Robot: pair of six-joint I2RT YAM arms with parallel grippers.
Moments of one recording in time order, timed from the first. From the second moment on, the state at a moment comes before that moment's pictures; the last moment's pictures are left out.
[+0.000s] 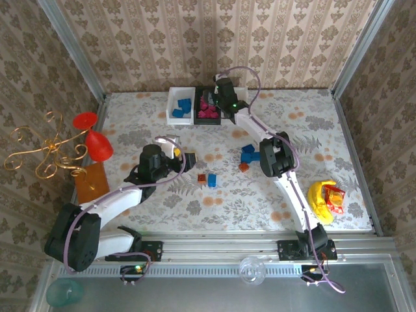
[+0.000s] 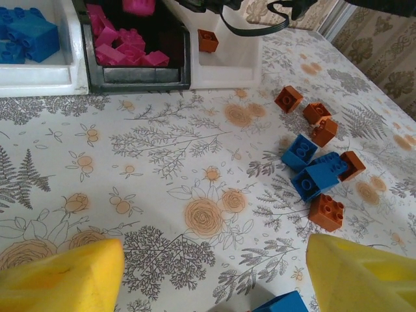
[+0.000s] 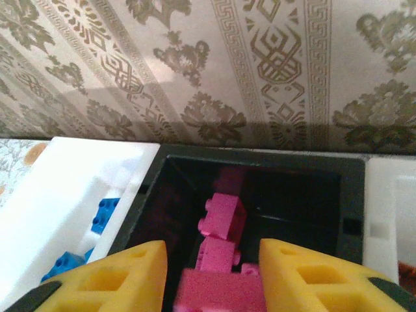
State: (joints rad) left arm -0.49 1.21 0.50 0.33 0.24 -0.29; right arm 0.40 2.69 2.47 -0.20 0.02 0.35
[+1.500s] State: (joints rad) left arm -0.62 1.29 0.60 -0.07 0.26 -0.13; right arm 0.53 1.46 0.87 -0.22 0.02 0.33
